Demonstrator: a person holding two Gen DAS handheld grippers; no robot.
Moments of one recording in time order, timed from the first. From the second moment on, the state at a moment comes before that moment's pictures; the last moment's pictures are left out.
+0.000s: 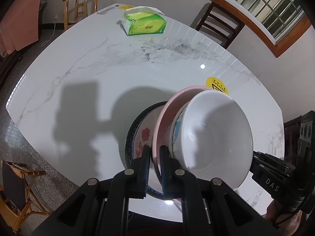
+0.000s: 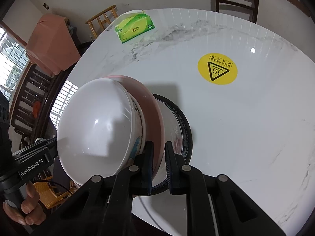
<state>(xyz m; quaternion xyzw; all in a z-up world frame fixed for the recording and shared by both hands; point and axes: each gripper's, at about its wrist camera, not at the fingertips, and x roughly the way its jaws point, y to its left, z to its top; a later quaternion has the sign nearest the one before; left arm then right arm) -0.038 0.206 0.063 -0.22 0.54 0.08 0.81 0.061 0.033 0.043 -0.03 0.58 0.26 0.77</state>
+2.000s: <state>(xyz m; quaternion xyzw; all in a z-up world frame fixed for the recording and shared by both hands) -0.125 0.159 0.067 -0.06 0.41 0.15 0.90 -0.021 -0.007 0.029 -0.09 0.42 0.25 0.87</state>
